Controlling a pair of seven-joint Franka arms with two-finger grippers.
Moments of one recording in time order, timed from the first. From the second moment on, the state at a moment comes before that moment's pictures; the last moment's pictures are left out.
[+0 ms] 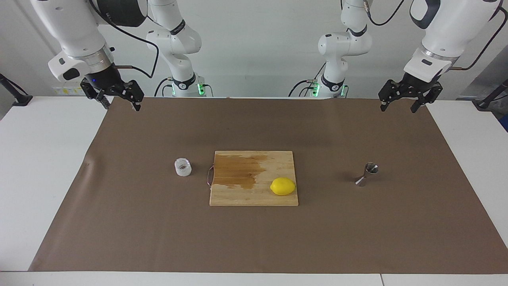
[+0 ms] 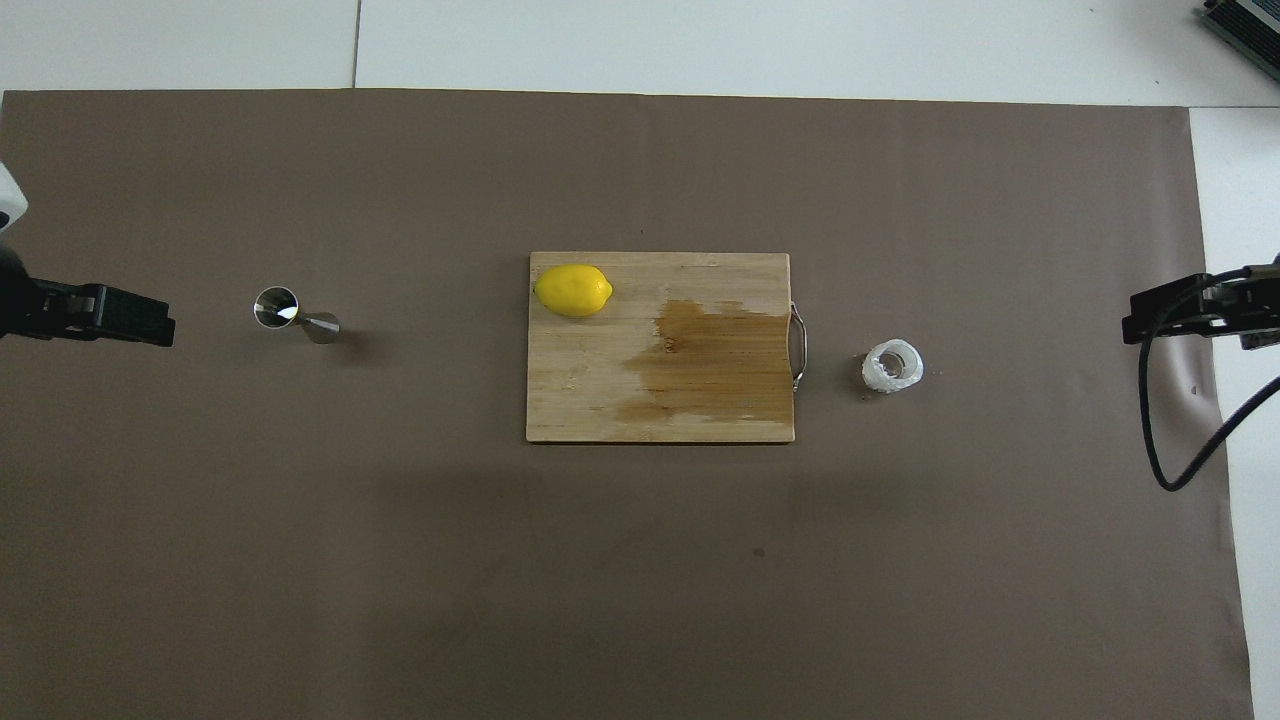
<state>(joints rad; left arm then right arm) 0.01 -0.05 -0.09 -1.61 -0.01 1.59 0.04 -0.02 0.00 -0.01 -1.56 -0.03 1.53 0.03</state>
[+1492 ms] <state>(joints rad) 0.02 -0.05 -0.09 -1.65 -0.06 1.60 0.05 -0.02 0.00 -0.01 -1.56 -0.03 1.53 0.03</state>
